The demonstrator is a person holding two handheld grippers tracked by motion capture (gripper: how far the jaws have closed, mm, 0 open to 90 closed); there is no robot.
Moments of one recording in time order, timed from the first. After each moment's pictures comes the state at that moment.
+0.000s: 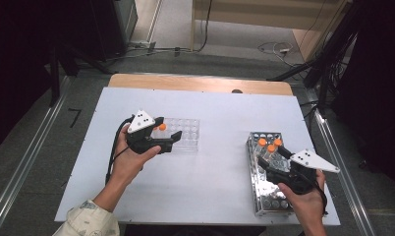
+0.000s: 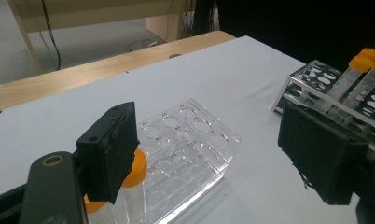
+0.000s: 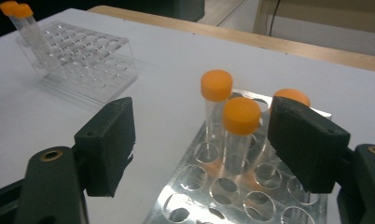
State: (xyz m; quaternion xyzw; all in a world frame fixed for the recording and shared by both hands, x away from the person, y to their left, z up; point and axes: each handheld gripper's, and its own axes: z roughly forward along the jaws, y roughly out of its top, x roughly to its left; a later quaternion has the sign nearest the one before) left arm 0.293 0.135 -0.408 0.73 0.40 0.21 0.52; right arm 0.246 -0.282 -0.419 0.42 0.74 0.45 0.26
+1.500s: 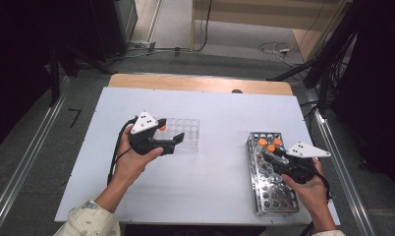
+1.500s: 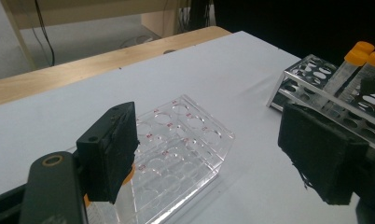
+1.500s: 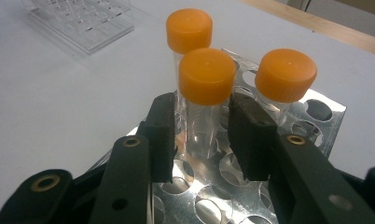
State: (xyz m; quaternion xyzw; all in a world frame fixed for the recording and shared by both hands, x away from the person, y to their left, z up) left arm 0.293 0.129 -0.412 0.73 0.39 0.20 0.52; right arm 0.287 -0.303 -0.439 0.35 0.81 0.40 0.22
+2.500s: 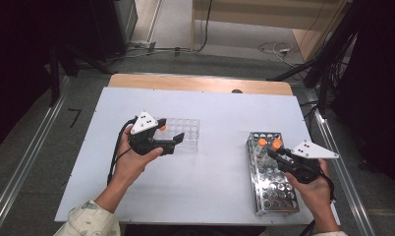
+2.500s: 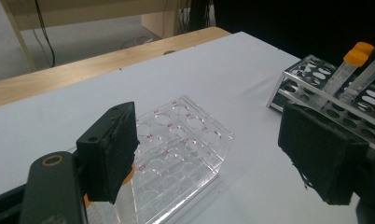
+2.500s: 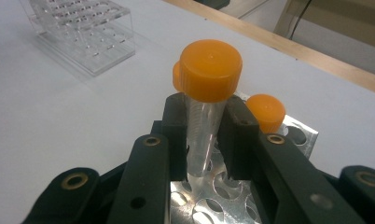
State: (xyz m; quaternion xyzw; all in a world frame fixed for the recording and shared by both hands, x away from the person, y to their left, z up) left arm 0.293 0.130 -0.411 0.73 0.39 0.20 0.52; right arm 0.275 -0.303 -0.418 0.34 0.80 0.43 0.25
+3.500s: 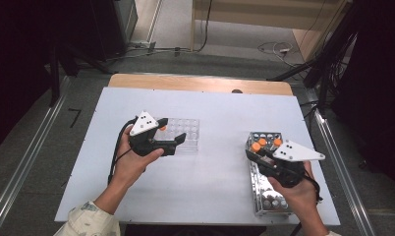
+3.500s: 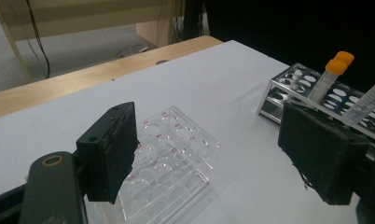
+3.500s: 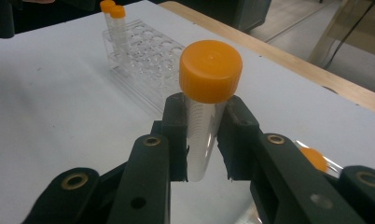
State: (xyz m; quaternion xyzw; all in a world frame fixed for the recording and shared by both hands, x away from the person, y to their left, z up) left arm 0.286 0.125 -0.403 0.73 0.37 0.21 0.53; right arm 0.252 -0.239 -0.386 0.29 0.81 0.46 0.22
